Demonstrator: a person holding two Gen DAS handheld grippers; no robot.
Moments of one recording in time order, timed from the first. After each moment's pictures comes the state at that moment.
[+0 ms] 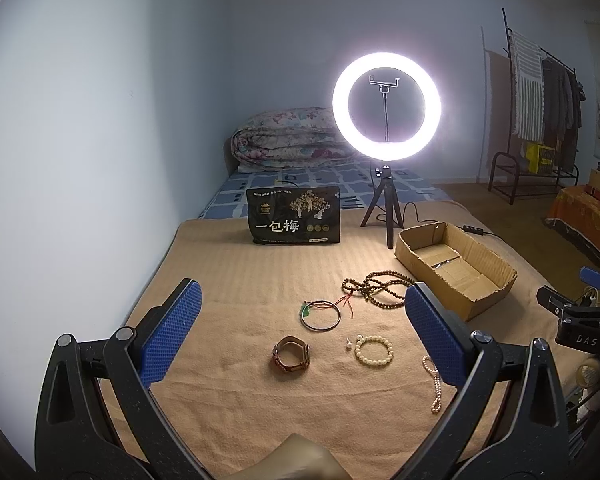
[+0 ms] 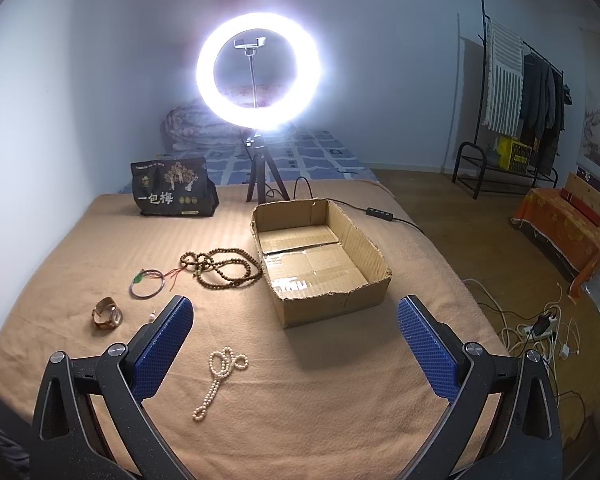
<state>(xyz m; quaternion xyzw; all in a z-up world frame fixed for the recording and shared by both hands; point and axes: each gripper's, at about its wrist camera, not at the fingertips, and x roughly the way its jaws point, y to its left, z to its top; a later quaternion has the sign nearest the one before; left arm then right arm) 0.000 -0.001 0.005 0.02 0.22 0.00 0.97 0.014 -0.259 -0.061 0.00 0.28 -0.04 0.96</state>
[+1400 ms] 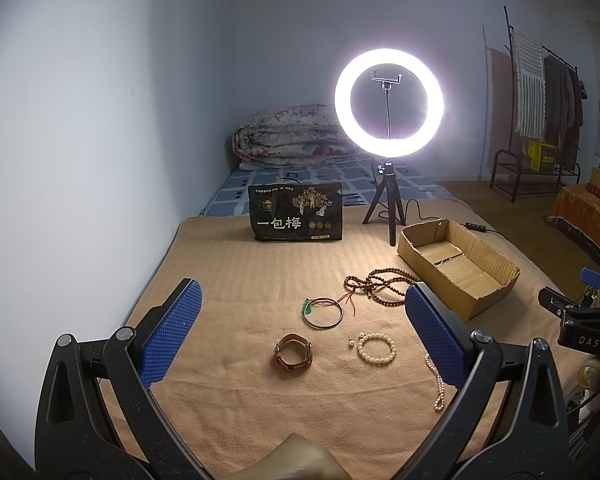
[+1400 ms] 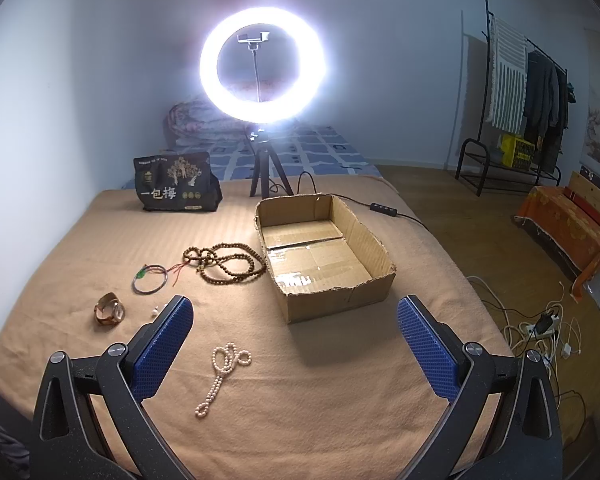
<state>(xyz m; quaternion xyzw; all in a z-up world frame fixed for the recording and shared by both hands) -0.002 0.004 0.003 0.02 0.22 0.00 0.97 0.016 -0.256 -0.066 0.00 0.29 -0.03 0.96</state>
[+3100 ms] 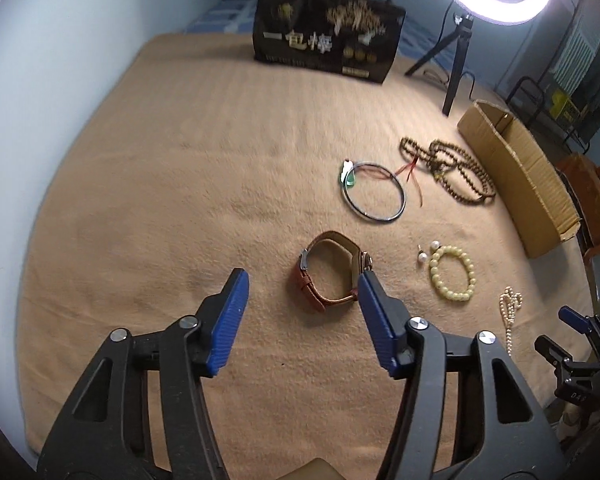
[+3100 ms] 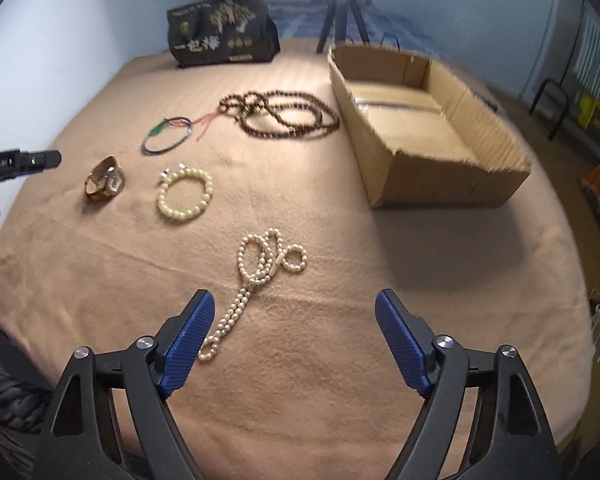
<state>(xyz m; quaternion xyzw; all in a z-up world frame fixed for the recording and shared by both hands) 0.156 0.079 -0.160 -0.07 0.51 -0.03 0.86 0.082 -0.229 -0.193 -0.03 0.50 0.08 0.86</state>
